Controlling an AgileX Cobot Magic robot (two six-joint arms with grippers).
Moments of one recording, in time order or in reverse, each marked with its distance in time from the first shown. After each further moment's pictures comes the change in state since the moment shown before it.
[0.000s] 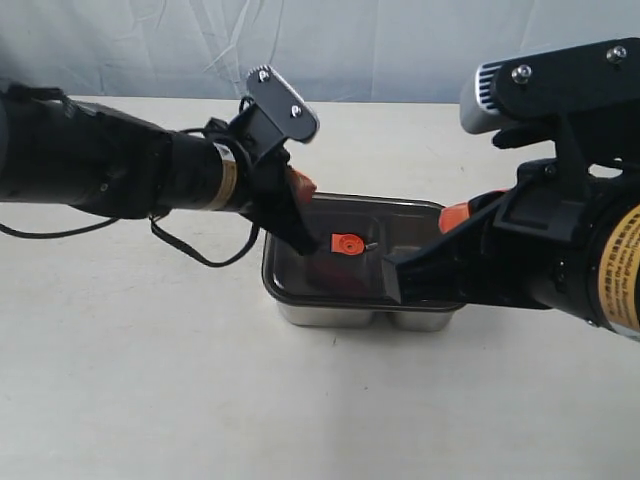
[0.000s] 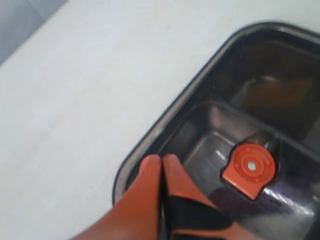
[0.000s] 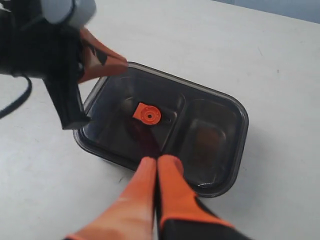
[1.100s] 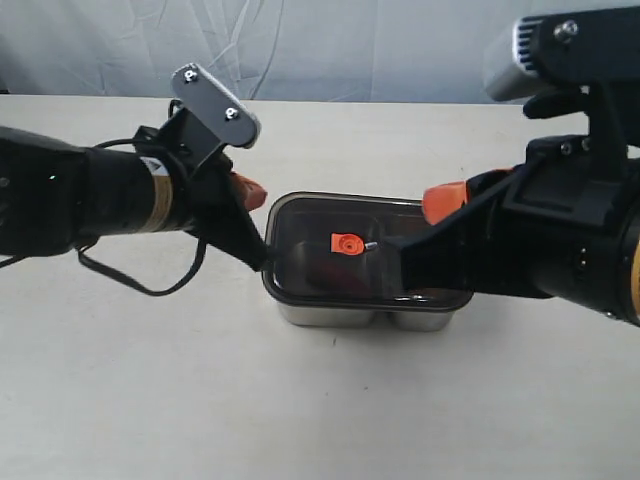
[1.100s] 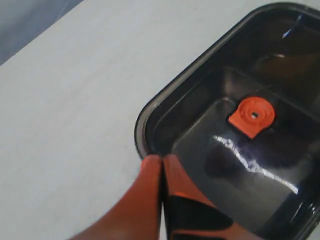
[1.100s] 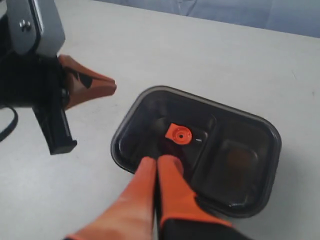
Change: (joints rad) left arm -0.007 -0.191 0.179 -0.057 0.090 -0.005; right arm 0.000 -0.047 0.000 -0.015 -0.087 0.016
